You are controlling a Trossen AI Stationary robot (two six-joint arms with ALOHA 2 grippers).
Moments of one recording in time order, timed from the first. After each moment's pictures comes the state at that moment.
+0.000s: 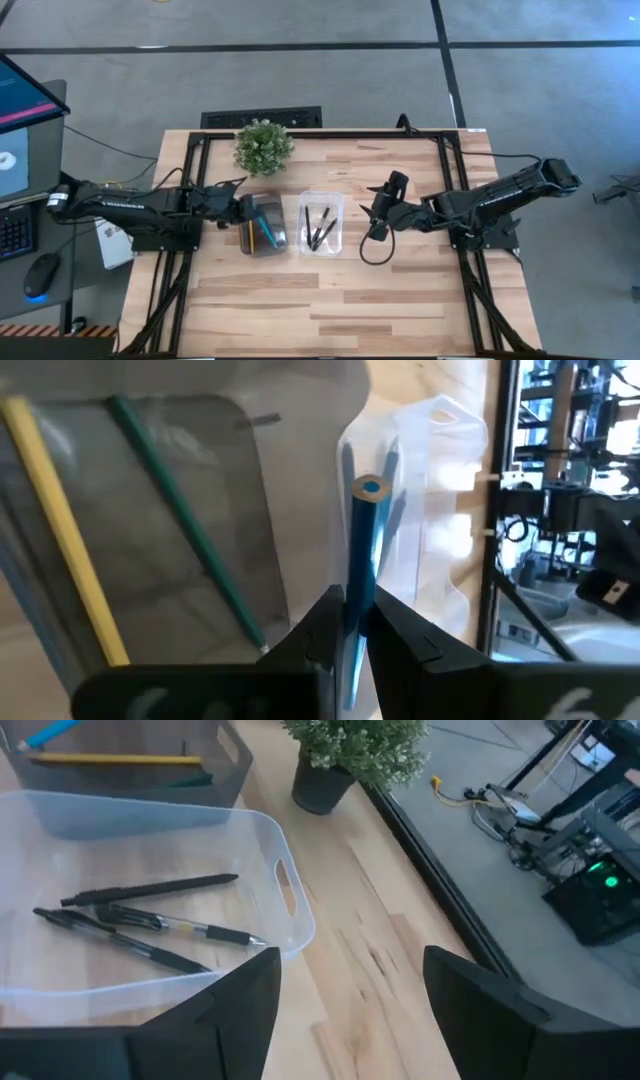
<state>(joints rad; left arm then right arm) 0.04 0.72 0.36 -0.27 -0.11 -1.54 0.23 1.22 0.76 -0.25 0.71 0.03</state>
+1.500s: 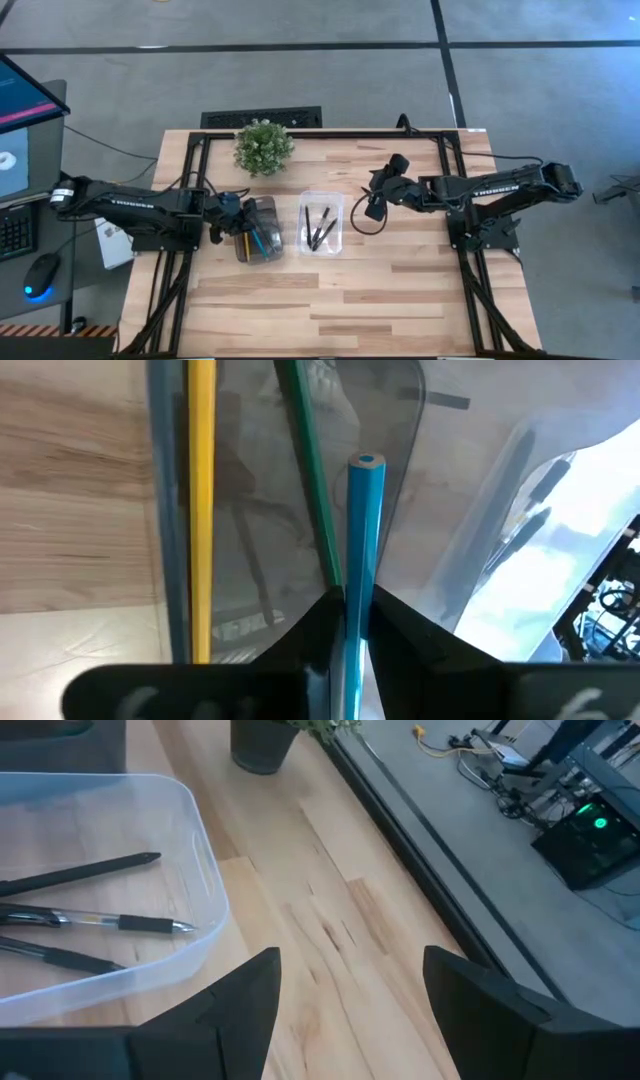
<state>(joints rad) 0.05 0.86 0.36 -0.39 0.05 -1.89 0.00 1.22 0.76 -0.26 0.57 -0.01</state>
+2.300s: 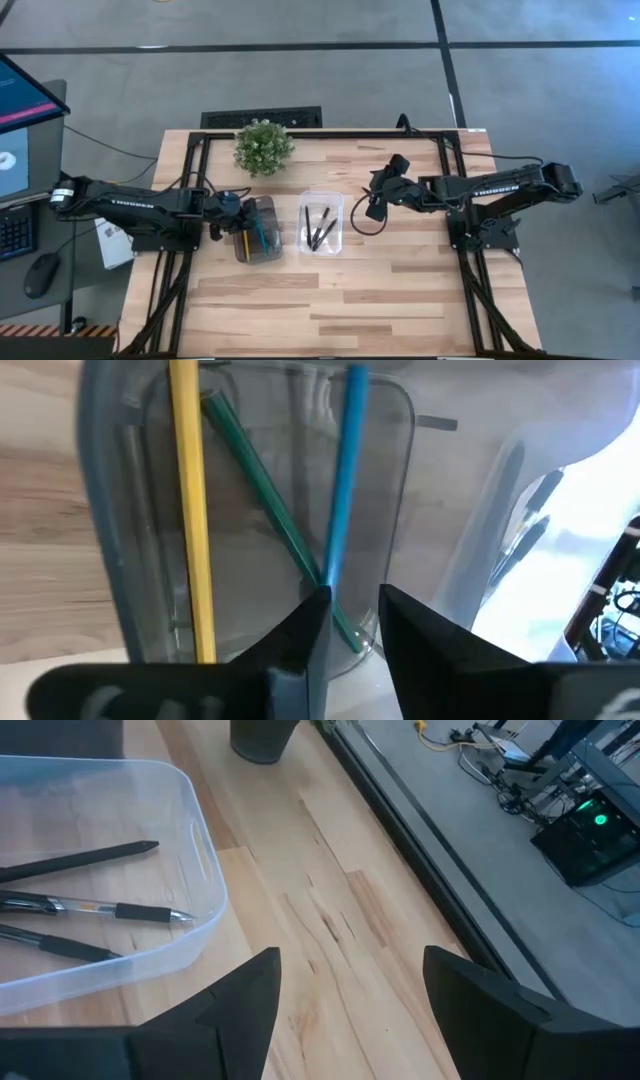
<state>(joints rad) 0.05 0.86 0.36 -0.41 -0.01 -1.82 0.00 1.22 0.76 -0.28 0.57 -0.01</state>
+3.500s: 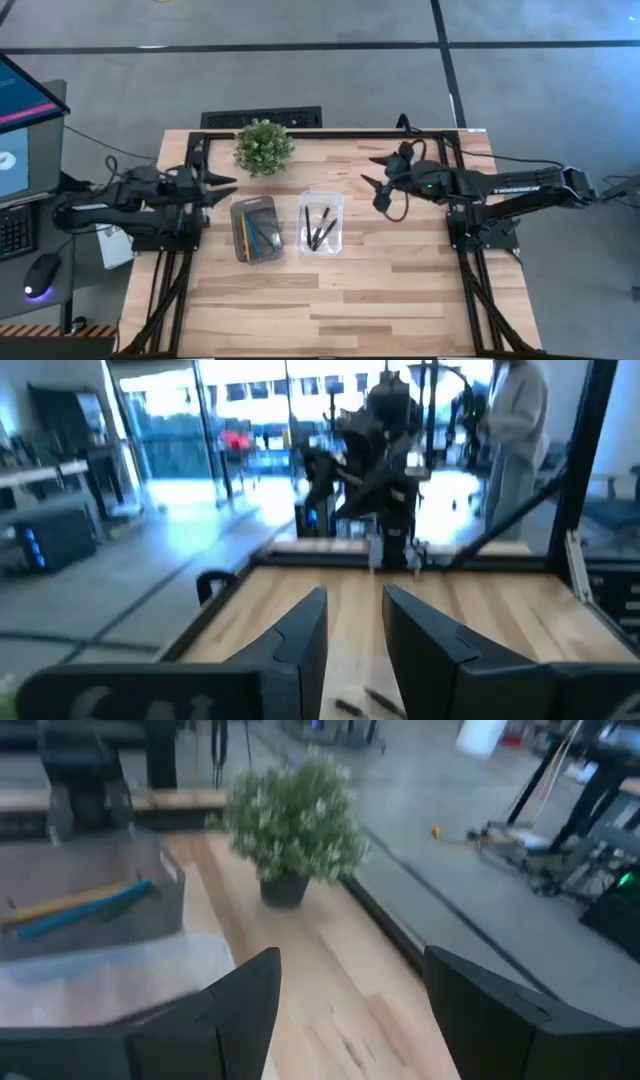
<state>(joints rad) 0.02 0.36 0.58 -0.23 -0.16 0.04 -0.05 1.05 0.74 -0.06 0.44 -0.08</state>
